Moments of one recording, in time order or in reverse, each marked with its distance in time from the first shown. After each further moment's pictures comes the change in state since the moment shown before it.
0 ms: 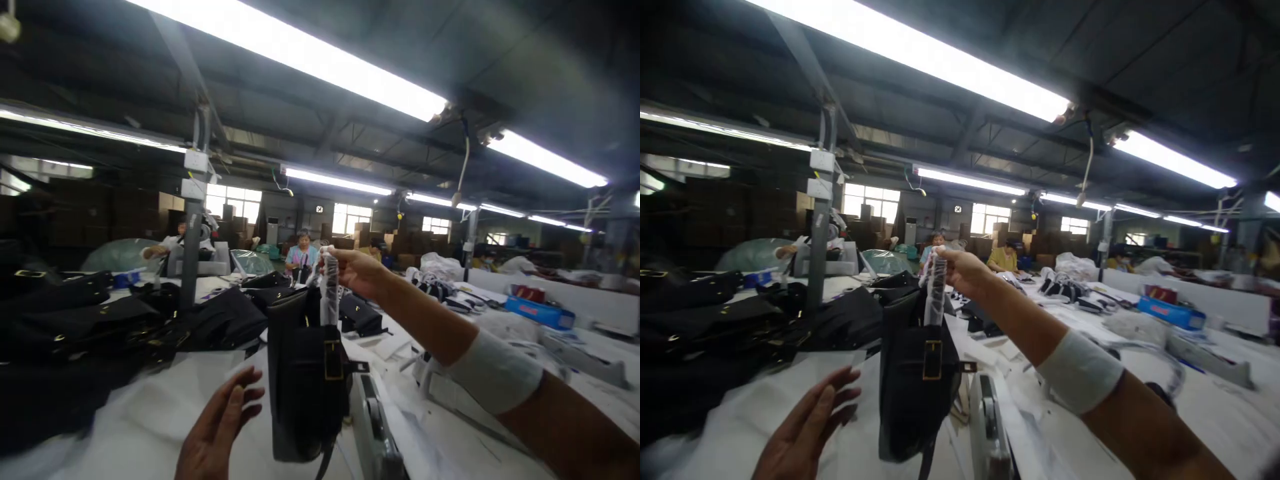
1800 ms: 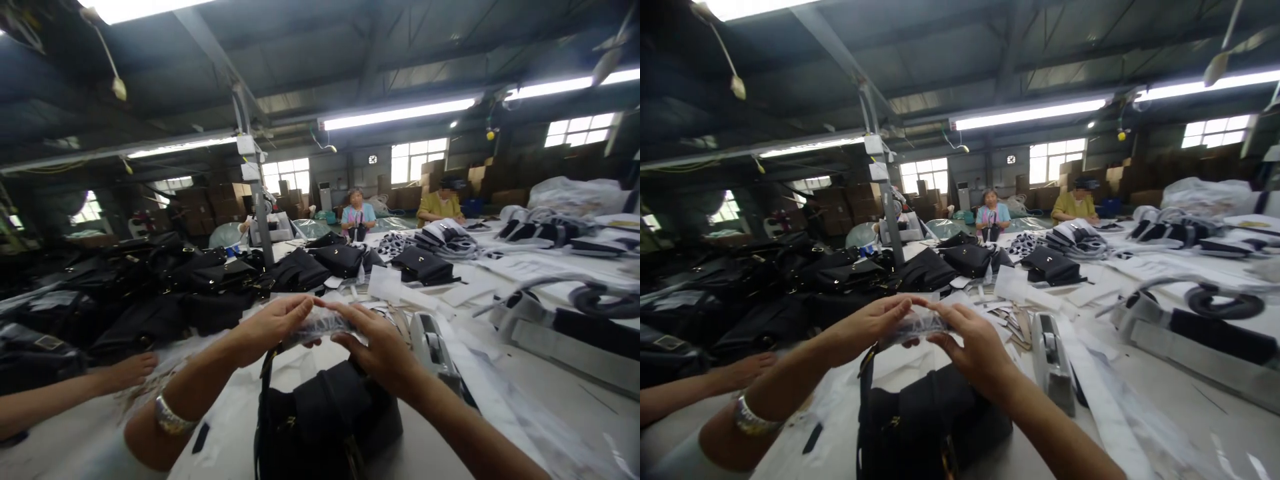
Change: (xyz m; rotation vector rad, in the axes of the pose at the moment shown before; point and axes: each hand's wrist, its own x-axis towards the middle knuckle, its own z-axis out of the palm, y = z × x) left_hand -0.001 0.127 -0.006 0.570 -0.695 -0.214; right_hand -0.153 0.154 0.028 -0.762 -0.218 -0.622
